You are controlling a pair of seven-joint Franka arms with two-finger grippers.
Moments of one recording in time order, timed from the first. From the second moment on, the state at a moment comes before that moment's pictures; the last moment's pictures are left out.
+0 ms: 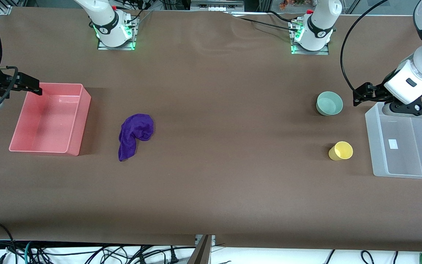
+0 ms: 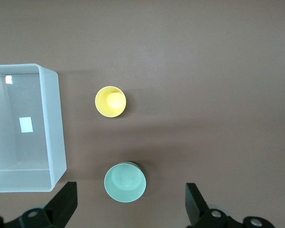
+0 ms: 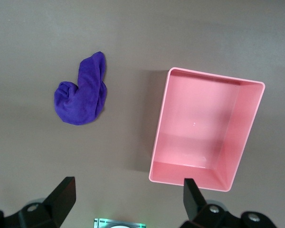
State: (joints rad) left arm -0.01 0.05 -0.06 -1.67 0.02 1.67 -0.01; right arm 0.03 0.14 -0.03 -1.44 -0.02 1.45 -0.13
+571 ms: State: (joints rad) left arm -0.01 0.05 -0.06 -1.66 0.02 1.62 -0.01; right arm 0.02 0.14 -0.03 -1.44 -0.02 1.45 -0.13
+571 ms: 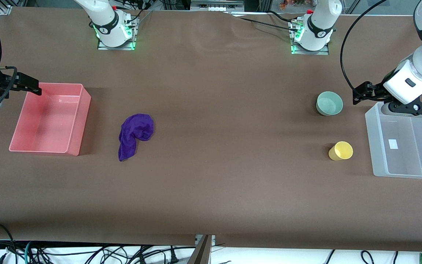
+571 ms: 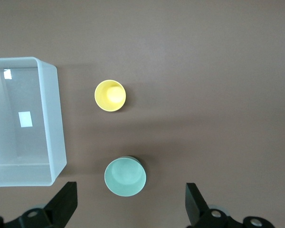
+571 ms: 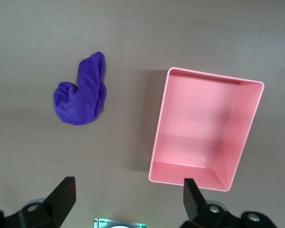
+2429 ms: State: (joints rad) left arm 0.17 0.22 -0.05 -2.57 0.19 2.70 0.85; right arm 0.14 0.44 0.03 -1.53 -0.02 1.68 -0.04
